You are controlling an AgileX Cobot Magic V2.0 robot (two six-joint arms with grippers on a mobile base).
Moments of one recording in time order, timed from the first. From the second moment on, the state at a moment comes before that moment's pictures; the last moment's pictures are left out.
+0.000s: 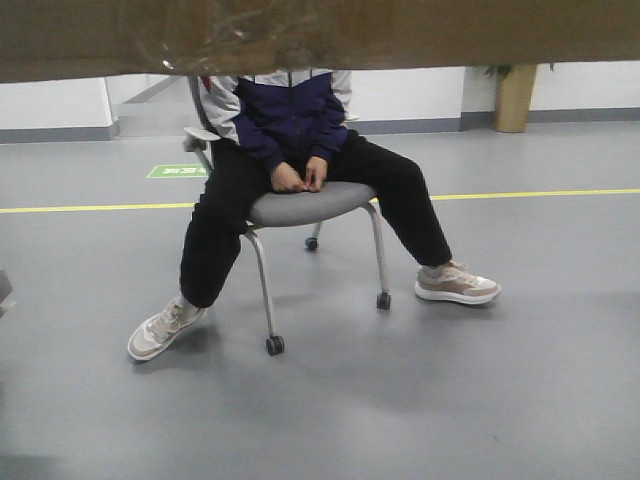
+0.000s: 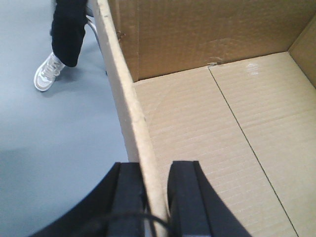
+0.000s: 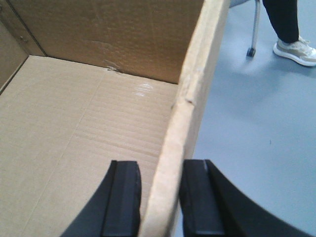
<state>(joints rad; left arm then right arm) -0.50 1.26 -1.74 0.27 1.24 -0.33 0.34 1.25 -1.62 0.20 1.08 -0.04</state>
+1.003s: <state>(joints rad) -0.50 1.26 -1.74 0.27 1.24 -0.33 0.34 1.25 -1.62 0.20 1.08 -0.04</state>
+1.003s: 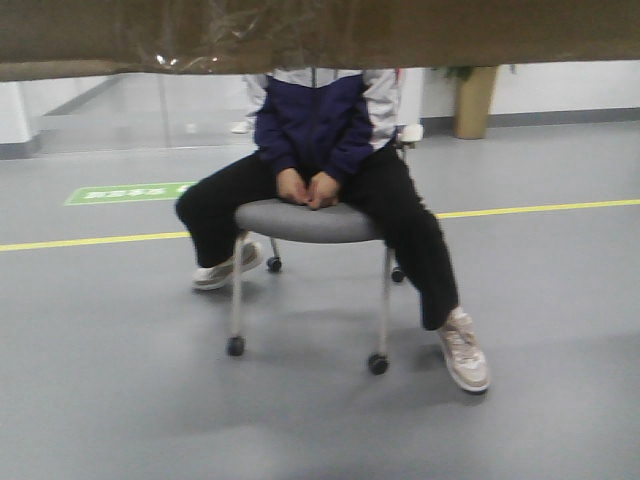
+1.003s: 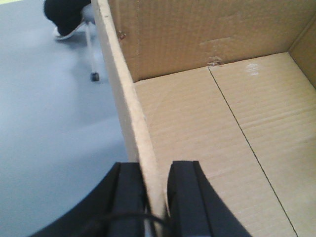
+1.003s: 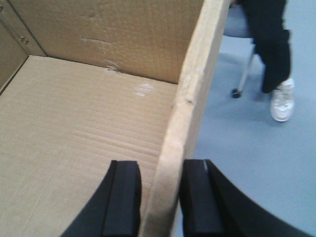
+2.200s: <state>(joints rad) -0.51 1.26 -1.74 0.40 1.23 -0.33 0.34 1.25 -1.62 0.22 1.04 -0.04</state>
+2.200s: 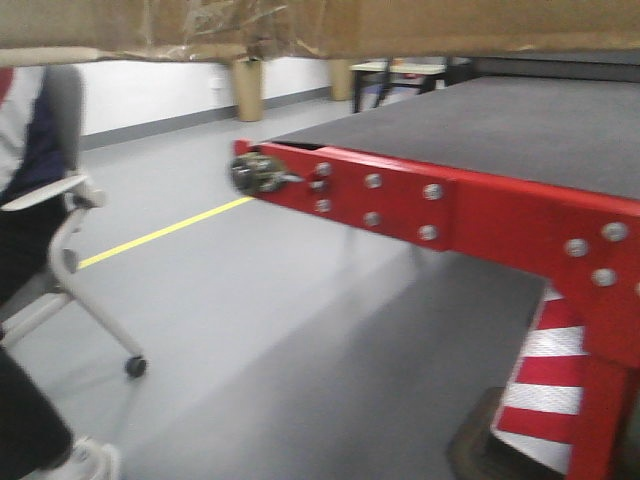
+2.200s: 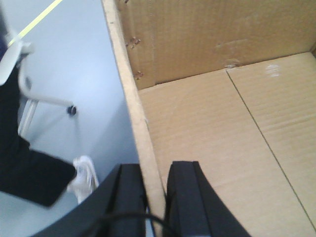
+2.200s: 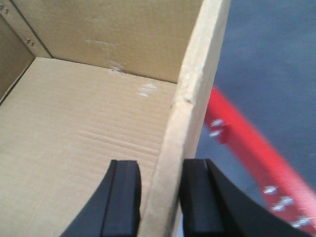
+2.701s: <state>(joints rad) -0.52 1.26 -1.74 0.47 1.22 -0.33 0.34 1.26 -1.62 0.24 1.02 -0.04</state>
